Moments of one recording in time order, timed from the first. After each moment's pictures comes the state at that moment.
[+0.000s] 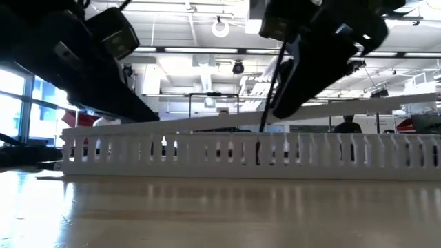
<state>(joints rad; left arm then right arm) -0.48 1.59 0.50 0.48 -0.45 -0.42 0.33 1.71 1.02 -0.24 0.18 0.28</state>
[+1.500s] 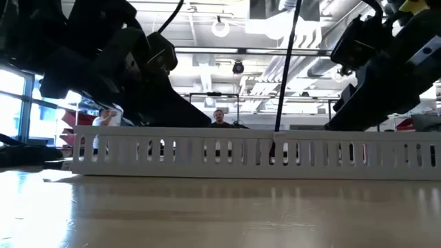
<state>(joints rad) -0.30 1.88 0.53 0.93 -0.21 -0.40 0.46 1.52 0.43 0.40 0.25 0.54</state>
